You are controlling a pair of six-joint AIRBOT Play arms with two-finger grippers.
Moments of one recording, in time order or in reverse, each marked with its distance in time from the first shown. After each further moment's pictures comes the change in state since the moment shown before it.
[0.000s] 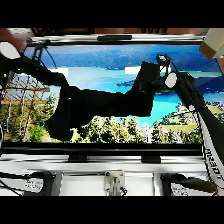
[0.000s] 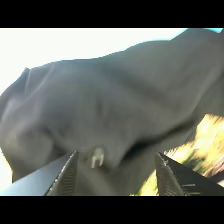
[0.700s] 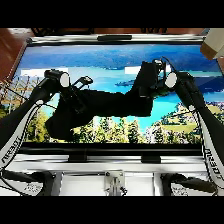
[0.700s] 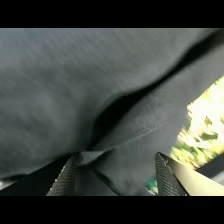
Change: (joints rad) left arm -0.298 -0.056 -0.273 0.315 0.127 0.098; right arm 0.000 -0.001 0.000 0.005 0.103 -0.093
